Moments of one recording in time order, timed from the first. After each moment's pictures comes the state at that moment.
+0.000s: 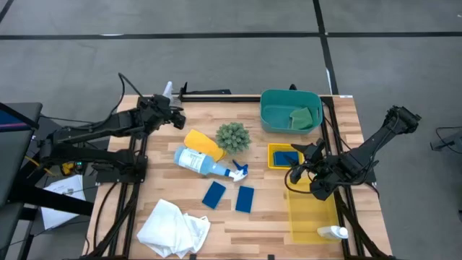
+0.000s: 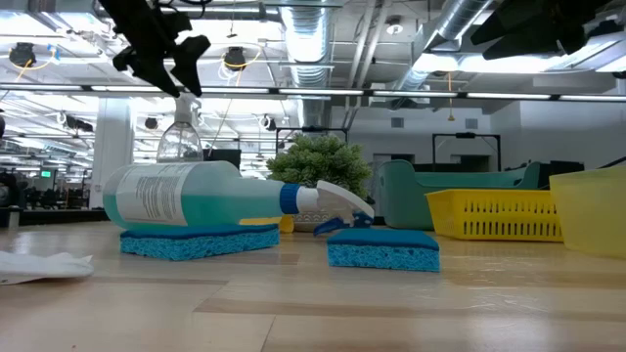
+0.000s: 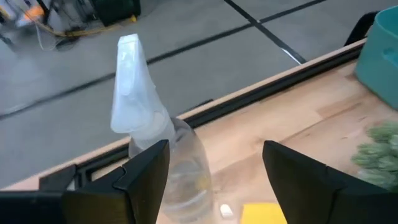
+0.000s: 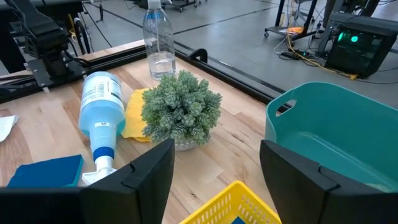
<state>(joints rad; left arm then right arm) 0.33 0.95 0.87 -0.67 -0.75 -0.45 0.67 1.05 0.80 -0.77 1.20 1.01</state>
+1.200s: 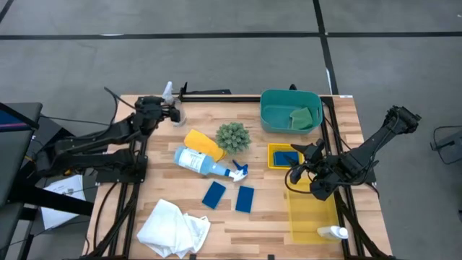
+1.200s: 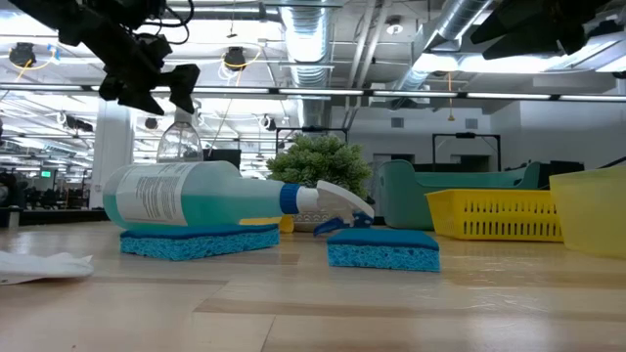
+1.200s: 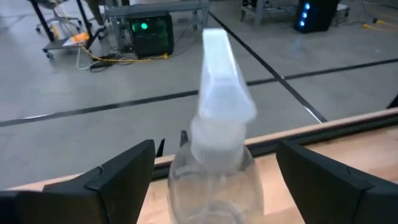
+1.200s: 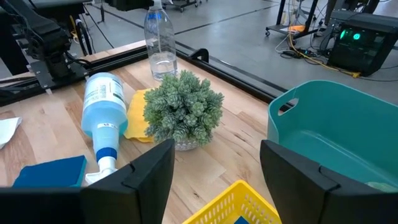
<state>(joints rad) 0.49 0.81 0.54 -0.18 -0.81 -0.34 0.67 1.05 0.80 -0.76 1.19 1.02</state>
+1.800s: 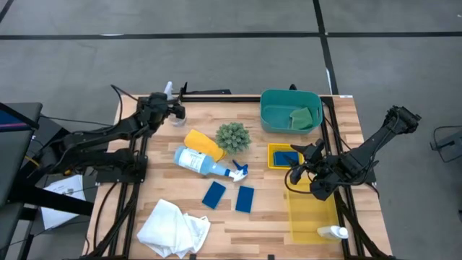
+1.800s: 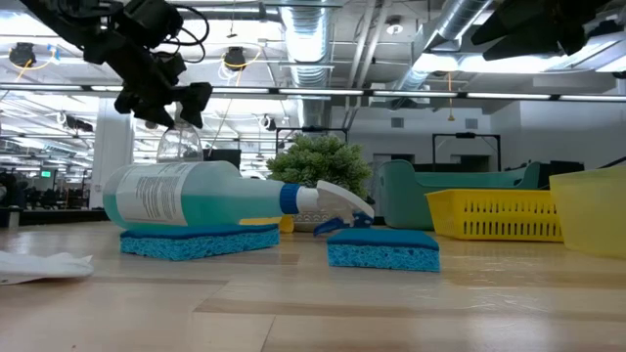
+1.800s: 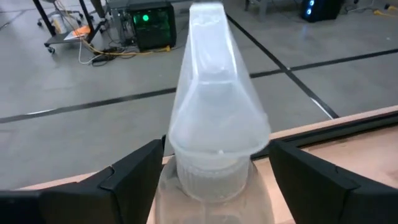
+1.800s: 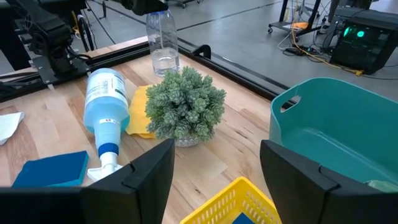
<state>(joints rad) 0.58 0.96 0.54 -0.04 -0.72 -0.29 0.67 1.05 0.80 -0.76 1.18 1.01</state>
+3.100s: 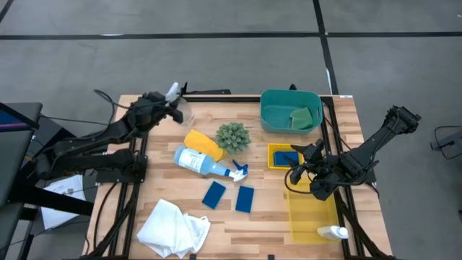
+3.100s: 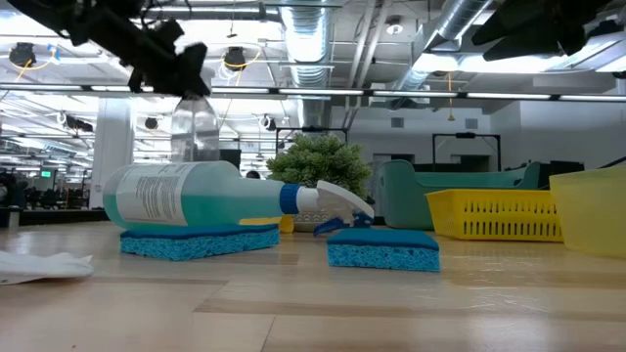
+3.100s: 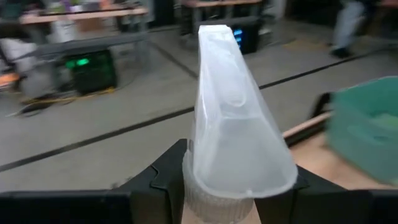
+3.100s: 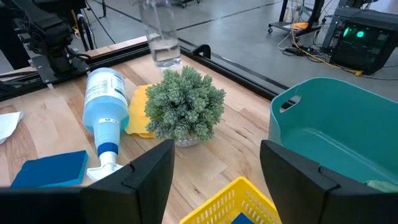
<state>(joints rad) 0.54 0.80 0.54 0.05 -0.51 -0.10 0.67 1.05 0.80 -0.77 1.18 1.01</state>
